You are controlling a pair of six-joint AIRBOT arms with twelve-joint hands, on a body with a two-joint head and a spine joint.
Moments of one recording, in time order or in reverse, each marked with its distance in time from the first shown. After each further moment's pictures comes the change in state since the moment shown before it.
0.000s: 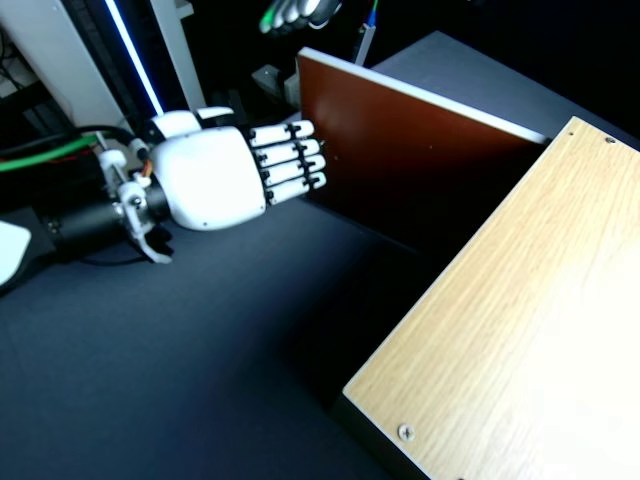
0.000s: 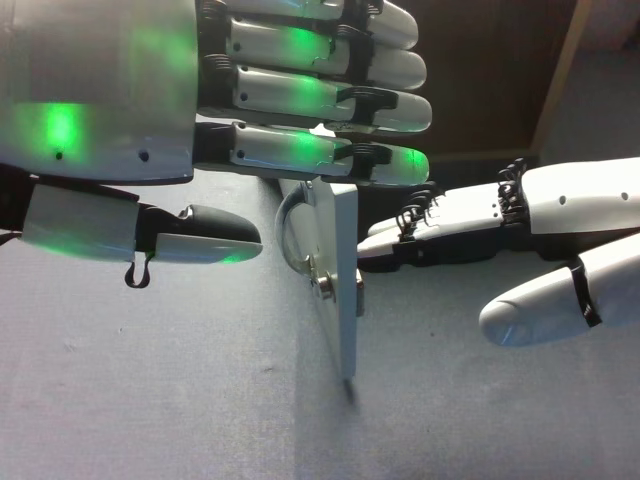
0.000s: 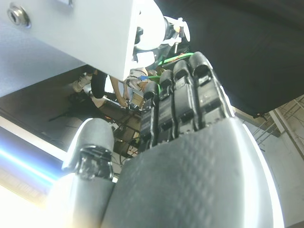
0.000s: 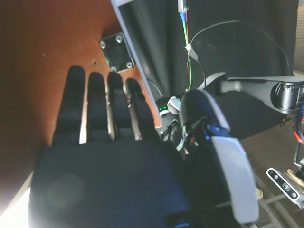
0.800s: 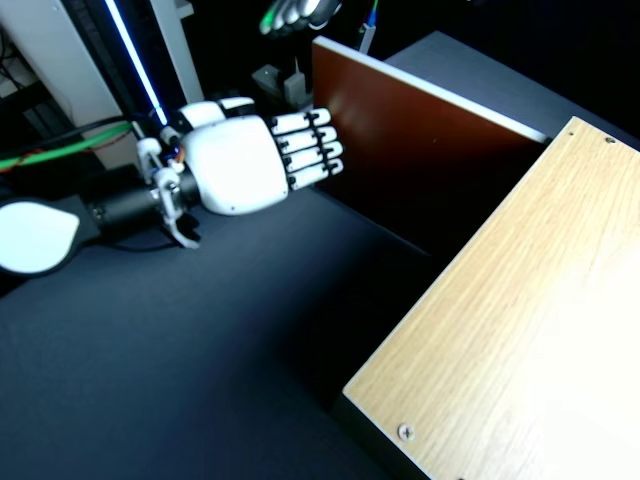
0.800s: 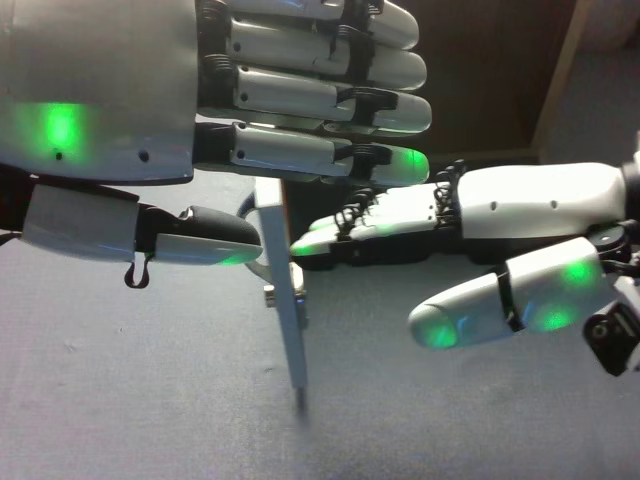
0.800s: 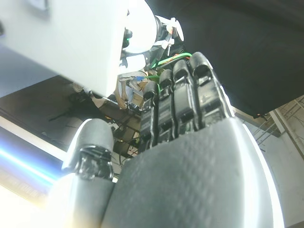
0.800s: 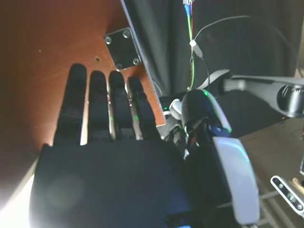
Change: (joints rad) left arm 0.000 0.000 0.000 0.000 0.000 0.000; right arm 0.017 -0.087 -0.011 0.081 -0.059 -0.108
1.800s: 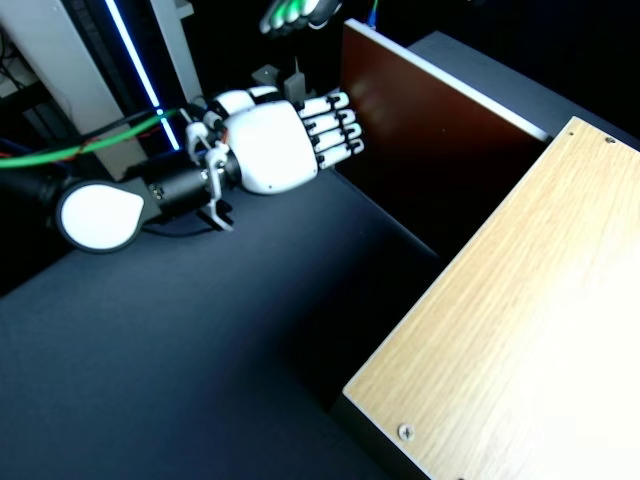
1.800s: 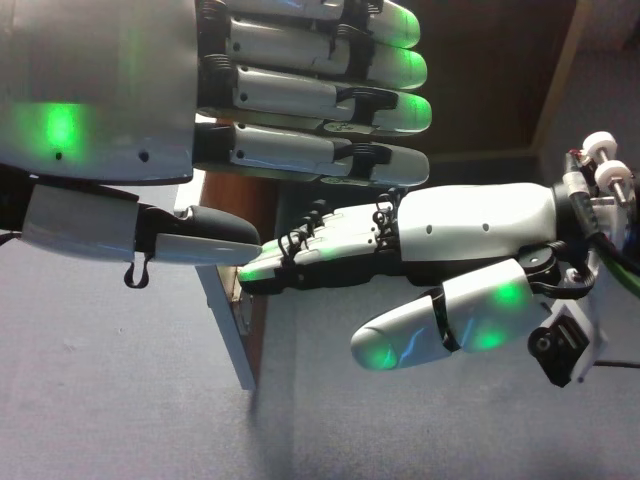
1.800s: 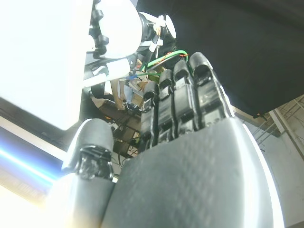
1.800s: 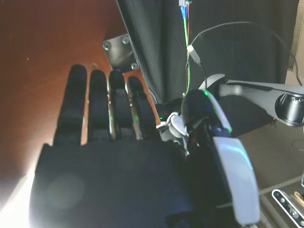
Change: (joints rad) left arm 0.000 0.000 0.000 0.000 0.000 0.000; right arm 0.012 -0.096 0.021 -0.002 -0.038 -0.018
